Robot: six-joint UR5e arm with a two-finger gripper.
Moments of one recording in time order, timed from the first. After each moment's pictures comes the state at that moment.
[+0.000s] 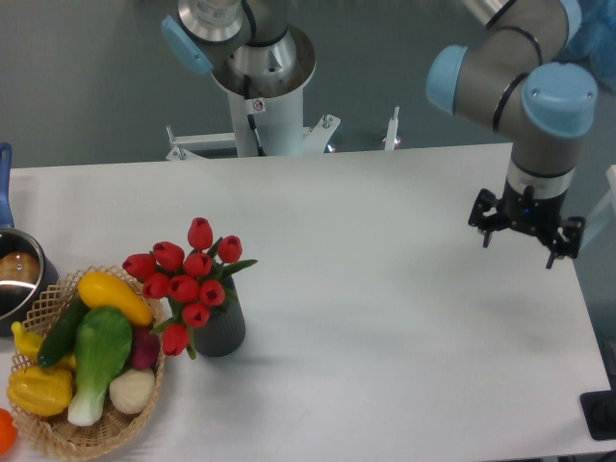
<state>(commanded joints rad) 2.76 -2.03 -1.49 -1.02 1.55 1.32</state>
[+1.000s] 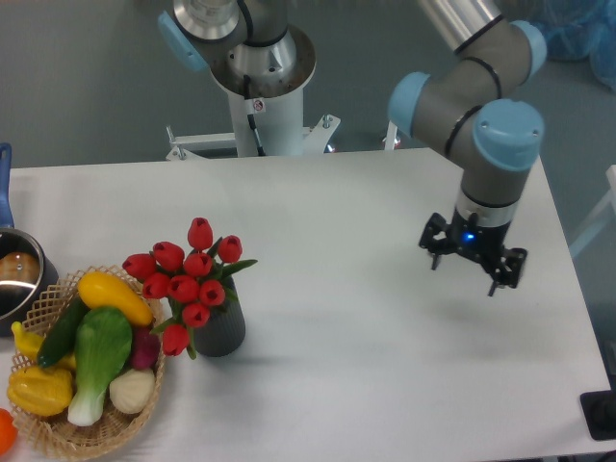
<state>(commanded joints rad) 2.67 -1.94 -1.65 -0.93 1.45 1.30</state>
